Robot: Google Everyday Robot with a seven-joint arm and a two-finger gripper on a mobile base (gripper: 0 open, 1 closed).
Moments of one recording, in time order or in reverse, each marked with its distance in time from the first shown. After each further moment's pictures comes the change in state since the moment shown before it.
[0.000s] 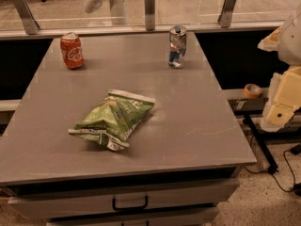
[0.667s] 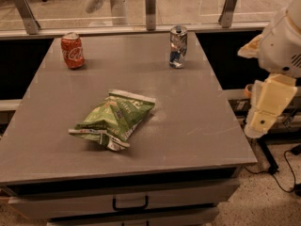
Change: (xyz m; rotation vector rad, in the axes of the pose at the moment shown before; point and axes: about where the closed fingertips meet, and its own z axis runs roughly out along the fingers) arm -0.026 0.014 0.015 -0.047 -0.043 -0.067
